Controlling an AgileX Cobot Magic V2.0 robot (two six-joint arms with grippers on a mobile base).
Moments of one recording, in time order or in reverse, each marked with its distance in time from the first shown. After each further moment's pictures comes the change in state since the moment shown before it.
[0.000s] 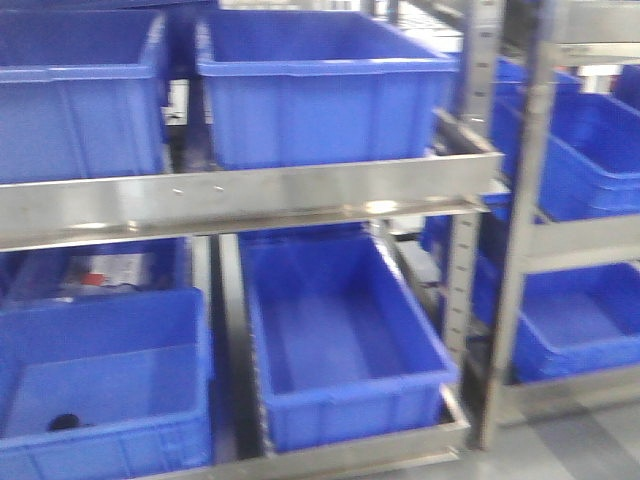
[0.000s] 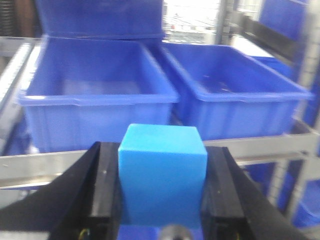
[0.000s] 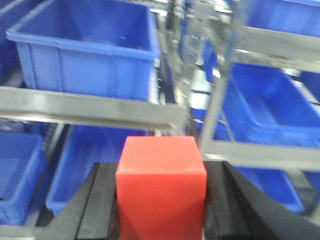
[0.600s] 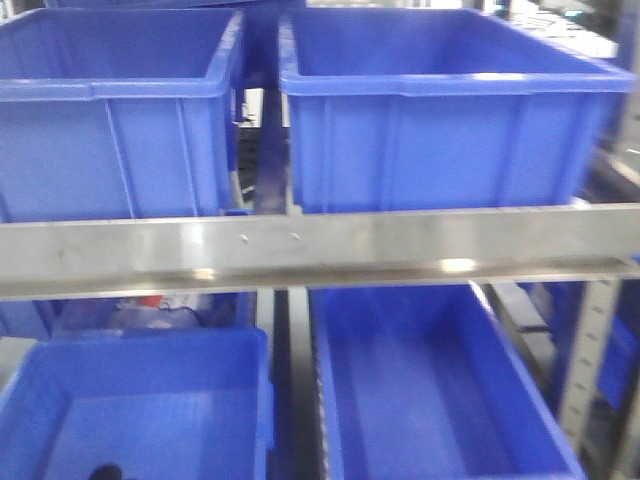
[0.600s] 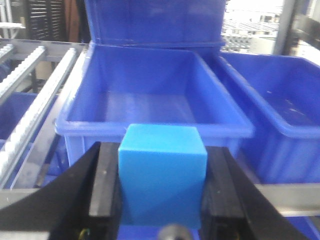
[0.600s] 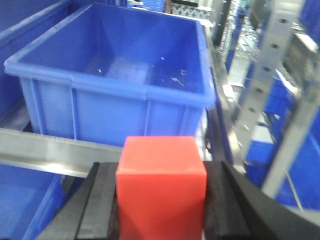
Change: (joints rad) left arm 0.000 0.000 0.000 0.000 0.000 0.000; right arm 0.000 0.000 0.000 0.000 0.000 0.000
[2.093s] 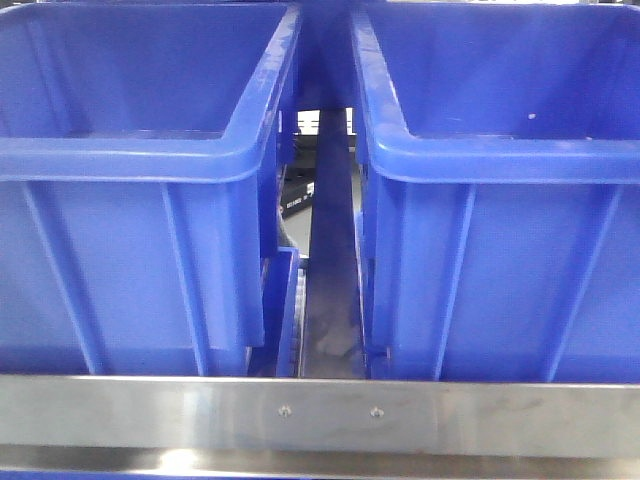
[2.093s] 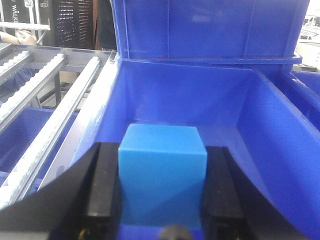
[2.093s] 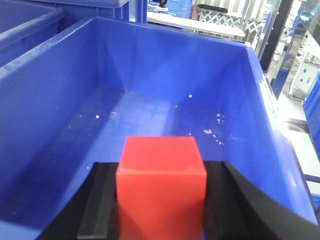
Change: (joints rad) left arm 0.000 0.000 0.000 0.000 0.000 0.000; right arm 0.000 0.000 0.000 0.000 0.000 0.000
